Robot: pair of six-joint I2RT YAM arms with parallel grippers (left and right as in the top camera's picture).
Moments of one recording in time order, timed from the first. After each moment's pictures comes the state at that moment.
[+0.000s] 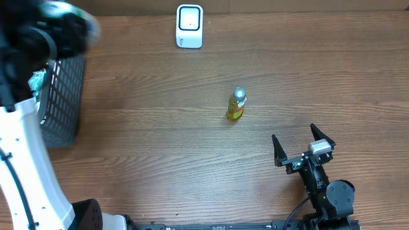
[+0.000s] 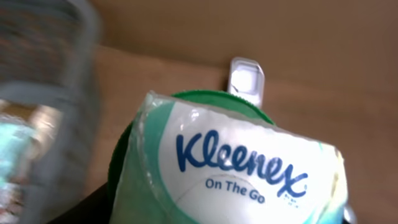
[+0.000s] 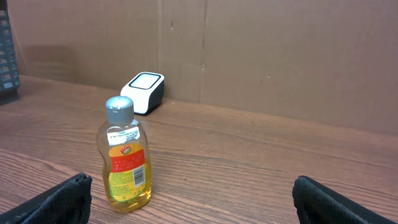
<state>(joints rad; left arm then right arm) 0.15 1.62 2.22 -1.34 0.26 -0.10 0.15 0.01 0.02 -0.02 -0.12 -0.06</state>
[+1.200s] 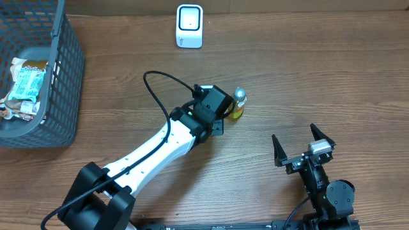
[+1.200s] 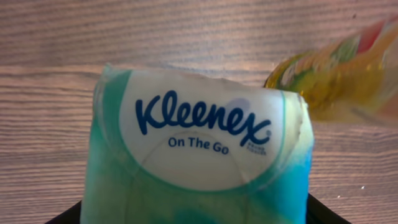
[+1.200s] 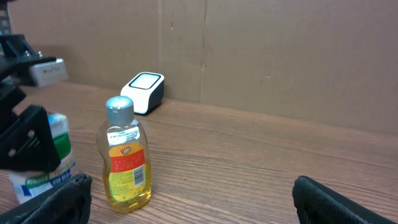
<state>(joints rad) -0.70 1.67 1.15 -0.62 -0.21 -0.66 0.15 0.01 0.02 -0.02 -0.12 -0.06</state>
